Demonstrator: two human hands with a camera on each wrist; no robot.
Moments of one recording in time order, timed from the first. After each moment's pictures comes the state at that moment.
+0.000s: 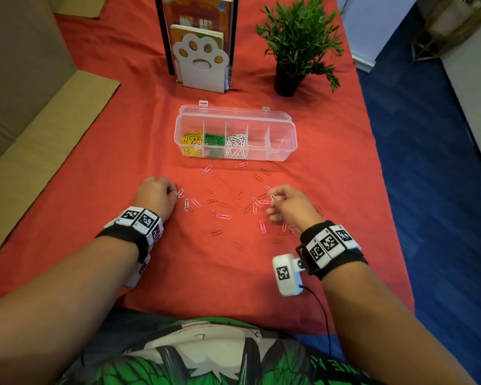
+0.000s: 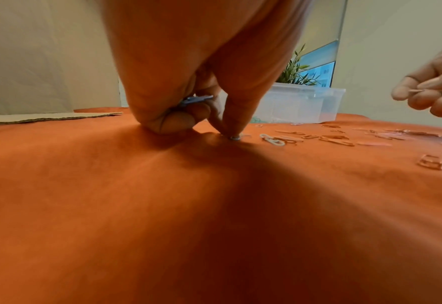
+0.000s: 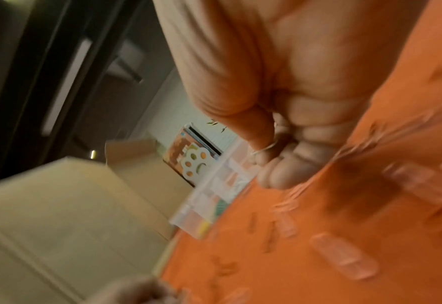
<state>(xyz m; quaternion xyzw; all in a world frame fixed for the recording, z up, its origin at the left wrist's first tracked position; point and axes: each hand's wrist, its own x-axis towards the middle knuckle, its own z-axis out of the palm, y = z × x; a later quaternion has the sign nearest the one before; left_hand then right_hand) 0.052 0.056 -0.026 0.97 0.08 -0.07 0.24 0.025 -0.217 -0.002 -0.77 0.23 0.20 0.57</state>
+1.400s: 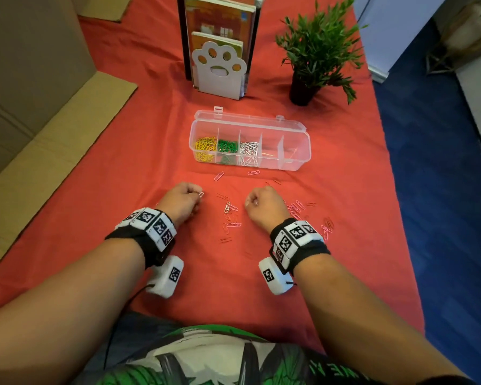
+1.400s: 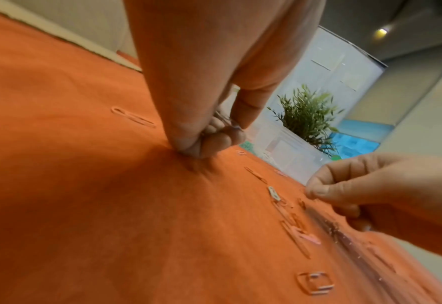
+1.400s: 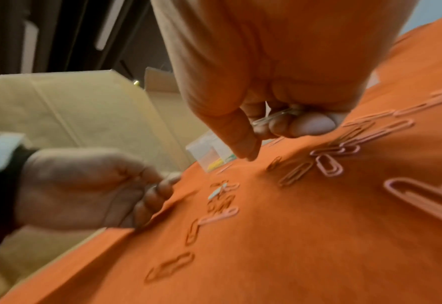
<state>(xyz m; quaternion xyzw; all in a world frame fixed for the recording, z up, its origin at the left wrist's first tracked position) 0.055 0.033 -0.016 0.79 0.21 -0.20 0.53 0.053 -0.159 -0.016 -0.95 0.01 0.16 0.27</state>
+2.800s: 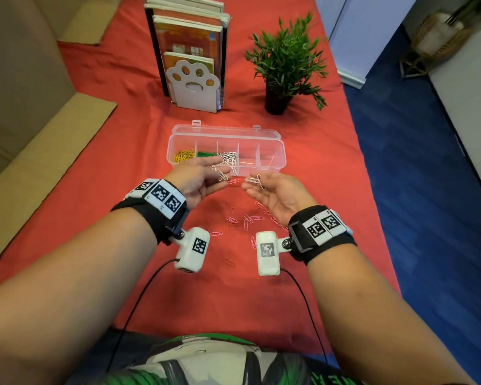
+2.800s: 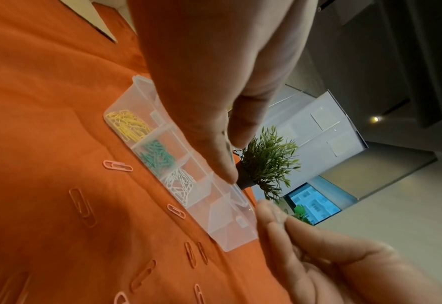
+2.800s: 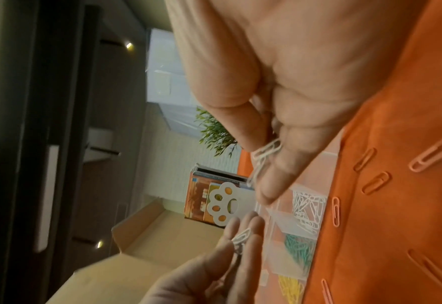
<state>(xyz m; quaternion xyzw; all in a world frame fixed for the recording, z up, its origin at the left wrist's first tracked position) 0.100 -0.031 0.050 0.54 0.19 -0.26 0.77 0.067 -0.213 0.049 -0.49 0.24 0.19 0.81</state>
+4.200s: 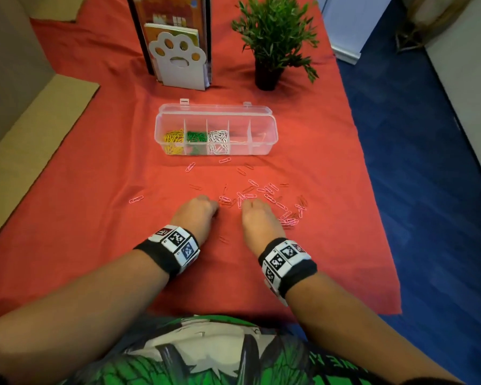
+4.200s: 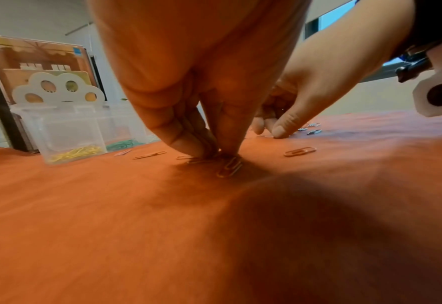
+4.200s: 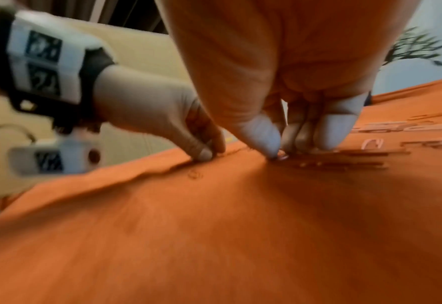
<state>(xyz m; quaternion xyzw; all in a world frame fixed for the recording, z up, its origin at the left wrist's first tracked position) 0.014 -0.034 -0.024 0.96 -0.17 -0.17 0.13 -0.025 -0.188 -0.010 -0.98 -0.04 0.16 0.11</state>
